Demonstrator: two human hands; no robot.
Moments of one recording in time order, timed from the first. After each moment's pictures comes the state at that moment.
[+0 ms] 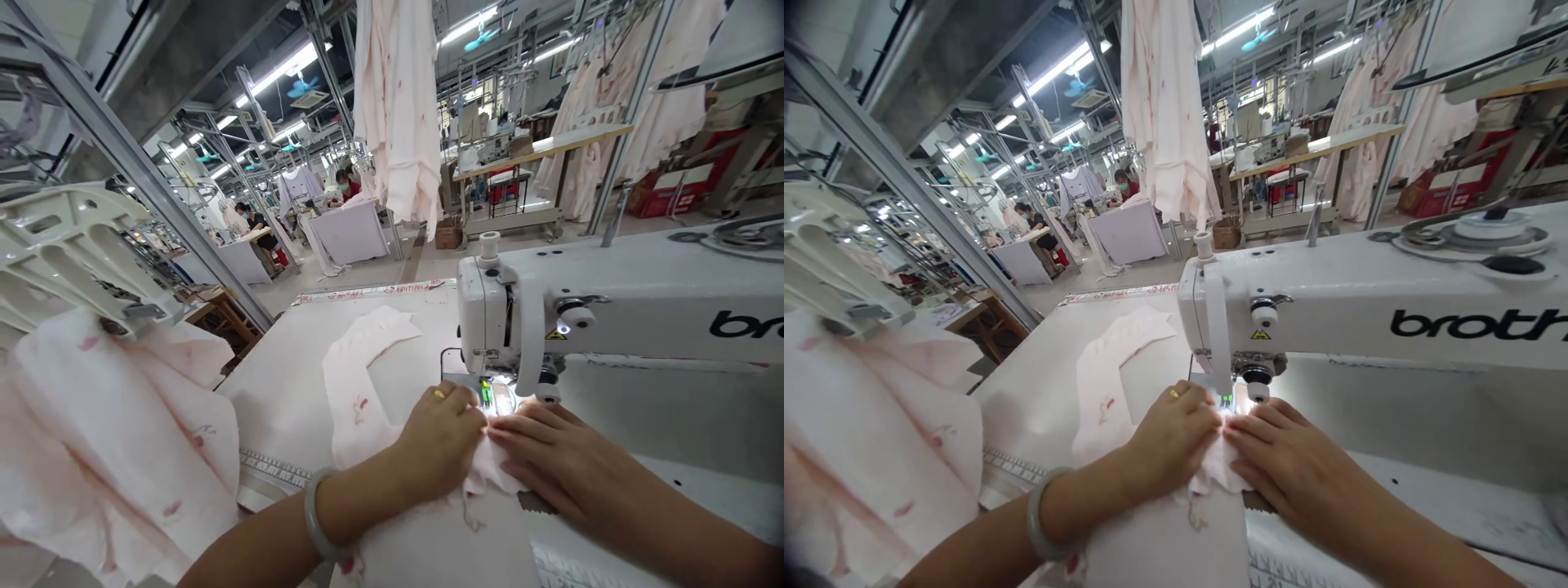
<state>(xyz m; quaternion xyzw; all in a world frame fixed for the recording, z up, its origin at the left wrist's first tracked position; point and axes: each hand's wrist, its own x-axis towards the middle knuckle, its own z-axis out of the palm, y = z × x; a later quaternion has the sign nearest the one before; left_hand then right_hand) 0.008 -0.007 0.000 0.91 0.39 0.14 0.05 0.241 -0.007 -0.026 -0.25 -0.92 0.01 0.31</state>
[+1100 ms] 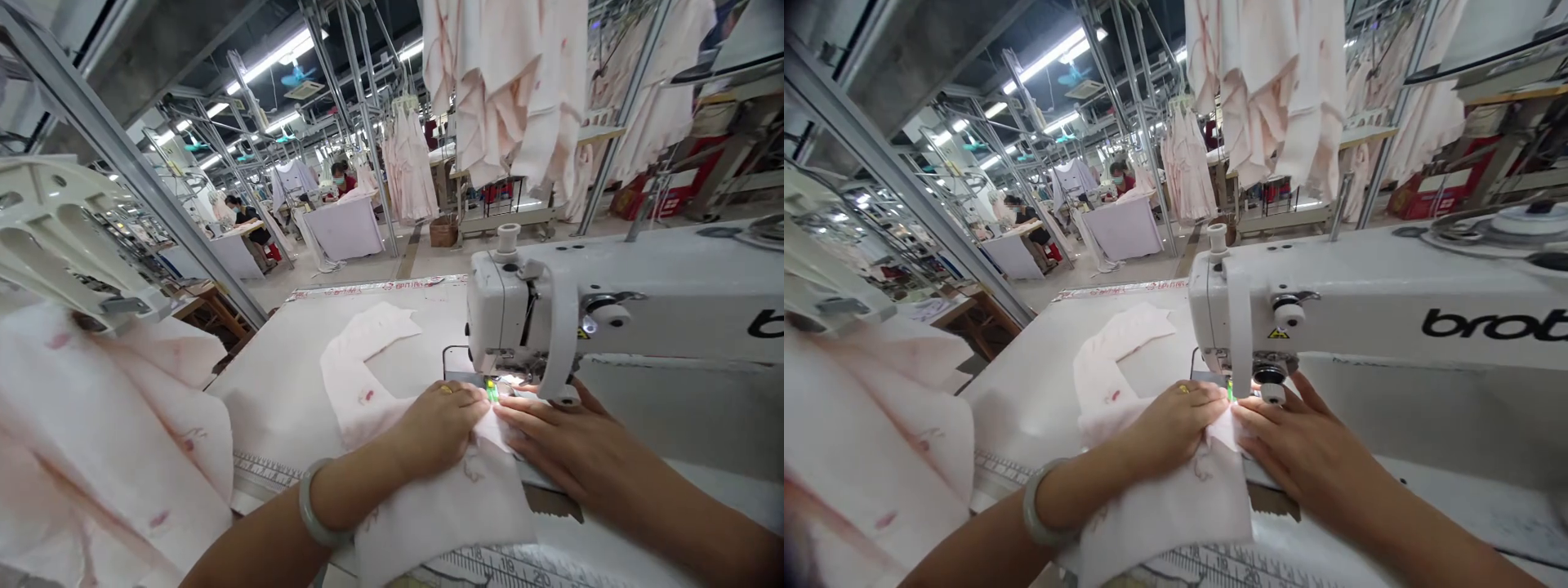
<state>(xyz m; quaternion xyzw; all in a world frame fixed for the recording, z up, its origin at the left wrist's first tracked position) -0.005 0.022 -0.015 0.94 0.31 0.12 0.07 0.246 0.007 -0.036 -0.29 -0.91 -0.05 0.30</state>
